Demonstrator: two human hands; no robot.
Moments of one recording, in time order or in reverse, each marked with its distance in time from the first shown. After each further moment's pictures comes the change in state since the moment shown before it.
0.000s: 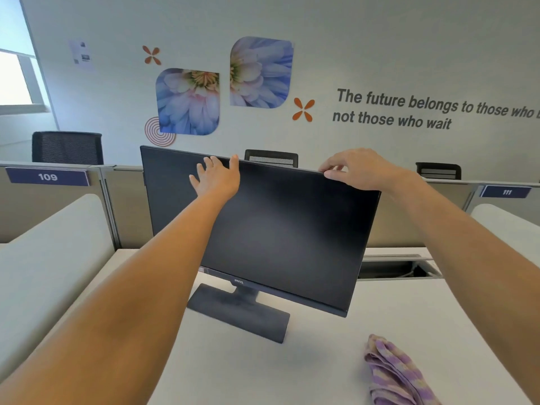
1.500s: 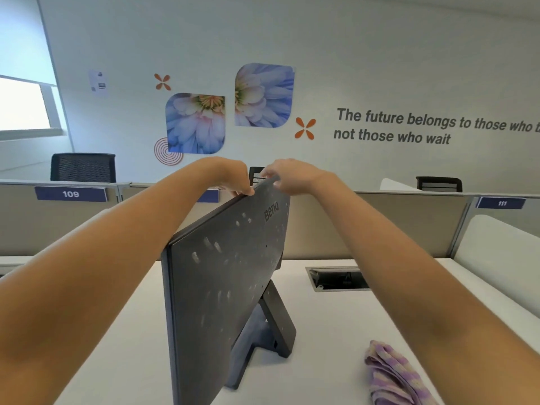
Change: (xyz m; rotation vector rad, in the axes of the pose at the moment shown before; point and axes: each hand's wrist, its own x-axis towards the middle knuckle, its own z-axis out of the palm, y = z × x) left_hand -0.062 0.046 -0.101 0.376 -0.450 0.372; right_hand 0.029 -0.111 -0.011 -0.031 -0.130 -0.068
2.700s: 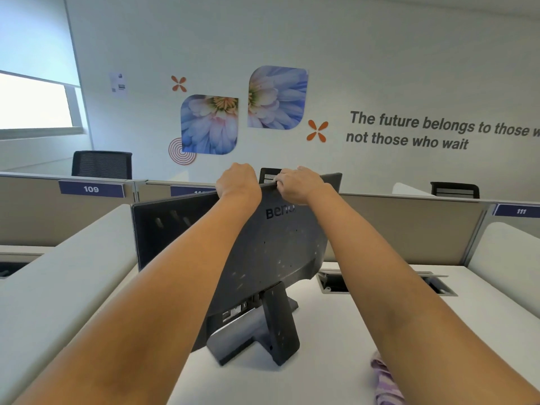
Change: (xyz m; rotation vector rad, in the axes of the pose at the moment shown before) left_hand -0.023 0.021 0.038 0.028 0.533 -0.319; right_hand 0.028 0.010 0.041 -0.150 0.124 0.029
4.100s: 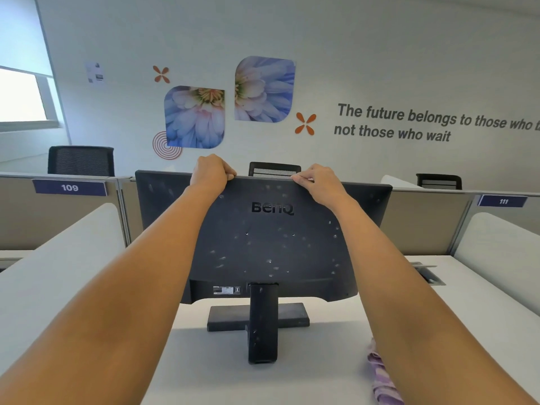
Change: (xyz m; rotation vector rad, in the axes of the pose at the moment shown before) left_hand 0.080 -0.058 0.044 -0.465 -0.011 0.061; right_hand -0.023 0.048 0.027 0.566 0.227 0.256
